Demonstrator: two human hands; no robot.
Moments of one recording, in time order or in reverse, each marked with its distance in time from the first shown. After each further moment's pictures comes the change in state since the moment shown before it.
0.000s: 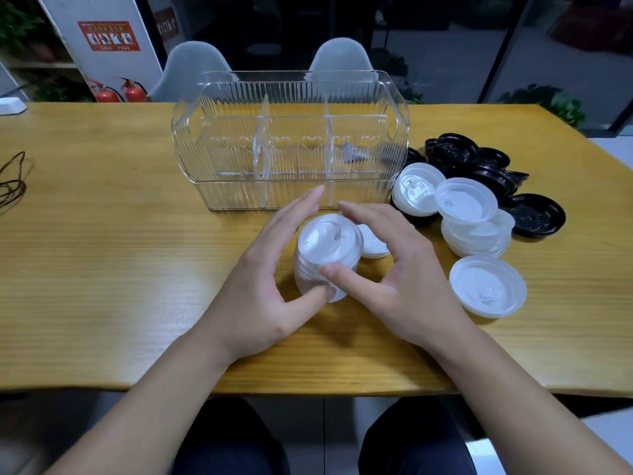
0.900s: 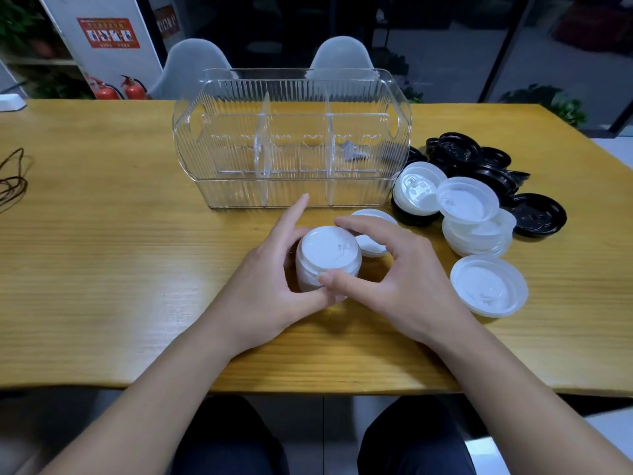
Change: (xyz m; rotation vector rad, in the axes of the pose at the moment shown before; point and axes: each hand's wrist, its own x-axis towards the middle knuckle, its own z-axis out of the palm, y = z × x) left_hand 0.005 -0.011 0.002 -0.019 -0.064 -0.202; right_hand 0.001 0.000 -0.002 -0.046 -0.079 0.139
